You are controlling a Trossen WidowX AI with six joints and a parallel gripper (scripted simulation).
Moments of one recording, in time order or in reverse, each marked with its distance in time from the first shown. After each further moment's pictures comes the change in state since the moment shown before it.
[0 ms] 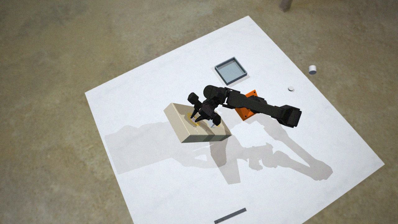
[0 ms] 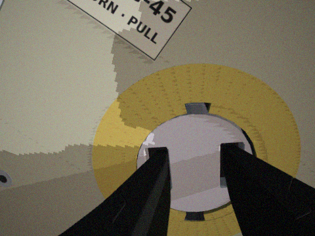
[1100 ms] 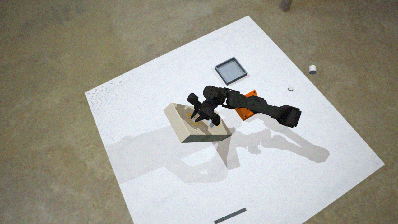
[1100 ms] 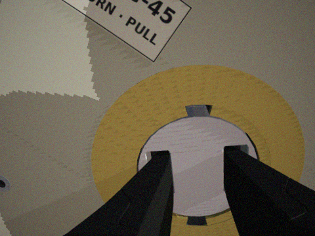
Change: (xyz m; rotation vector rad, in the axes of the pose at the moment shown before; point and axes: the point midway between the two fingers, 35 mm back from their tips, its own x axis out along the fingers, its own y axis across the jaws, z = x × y) arm 0.003 0.000 0.000 0.011 -0.007 0.003
